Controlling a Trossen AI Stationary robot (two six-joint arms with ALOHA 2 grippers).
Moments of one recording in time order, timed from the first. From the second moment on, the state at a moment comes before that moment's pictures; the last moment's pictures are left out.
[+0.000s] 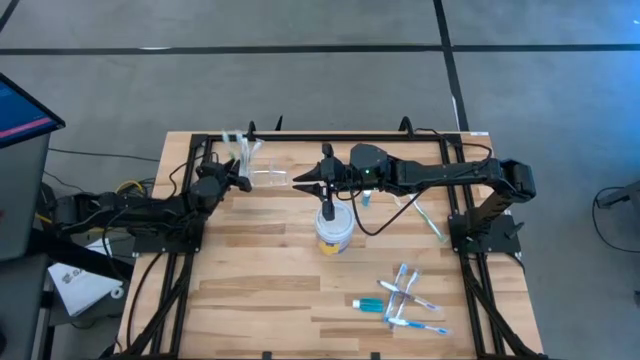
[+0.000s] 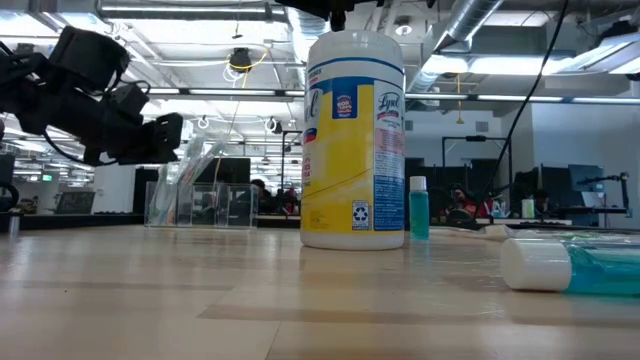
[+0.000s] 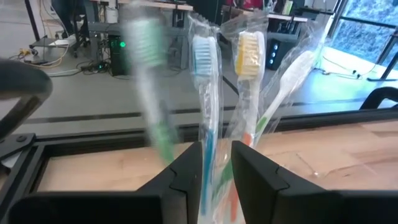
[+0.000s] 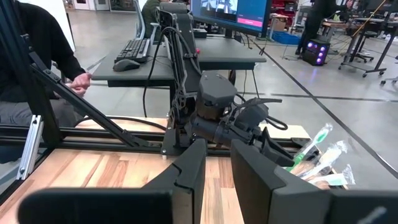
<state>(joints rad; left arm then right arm) 0.38 0.90 0.01 0.63 -0.85 -0.35 -0.07 1.64 1.32 0.17 -0.08 -0.06</state>
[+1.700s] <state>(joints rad) 0.02 0.86 0.06 0.94 -0.39 -0.19 -0.20 1.32 1.27 -0.67 0.12 0.09</state>
